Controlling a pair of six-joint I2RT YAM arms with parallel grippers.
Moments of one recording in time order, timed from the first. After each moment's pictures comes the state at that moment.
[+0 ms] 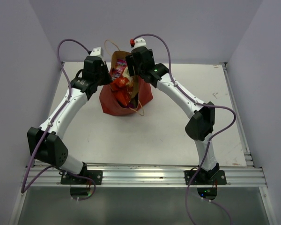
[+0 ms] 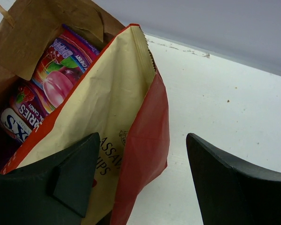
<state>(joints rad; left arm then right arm) -0.31 1.51 1.42 -0.44 -0.11 -0.41 0.71 2.11 2.20 -0.58 0.47 0.13</state>
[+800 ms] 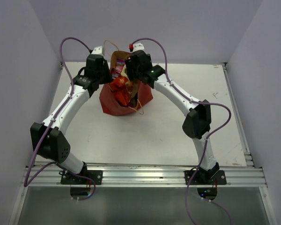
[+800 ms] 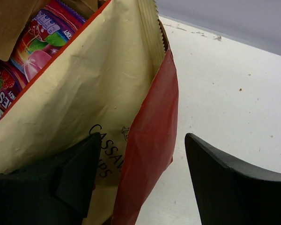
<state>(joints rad) -0.31 1.56 1.47 -0.46 -0.14 -0.41 0.70 2.17 2.19 -0.60 0.45 0.16</state>
